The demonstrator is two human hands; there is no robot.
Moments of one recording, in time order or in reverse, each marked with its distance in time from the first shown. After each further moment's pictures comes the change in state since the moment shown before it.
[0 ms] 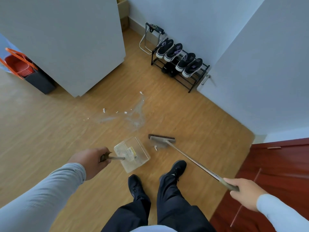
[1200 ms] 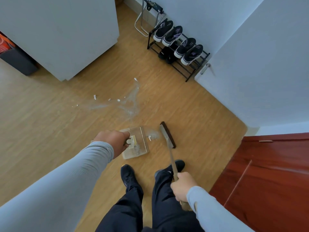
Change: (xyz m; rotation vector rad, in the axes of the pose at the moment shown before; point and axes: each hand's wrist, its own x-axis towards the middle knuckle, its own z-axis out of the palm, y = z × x) left_hand 0.085 0.068 0.013 0.192 -0.036 0.182; right_hand -0.010 -0.182 0.074 0.410 -0.175 0.115
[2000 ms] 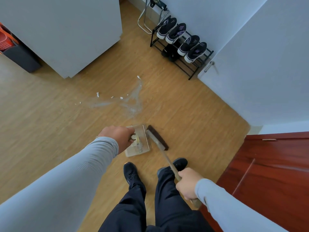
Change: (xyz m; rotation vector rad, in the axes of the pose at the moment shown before) left_hand 0.001 -0.009 0.004 -0.011 0.057 0.021; right_hand -0.011 -0.015 -0.011 -0.341 -0.142 -0.059
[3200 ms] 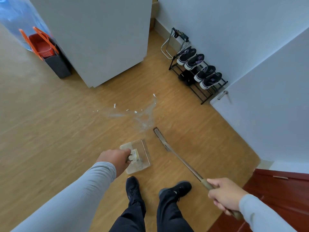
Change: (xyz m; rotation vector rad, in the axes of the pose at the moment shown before) left_hand -0.065 -0.036 0.030 -0.187 0.012 -0.196; right_hand -0.017 0.033 -0.071 0.267 0.077 -0.054
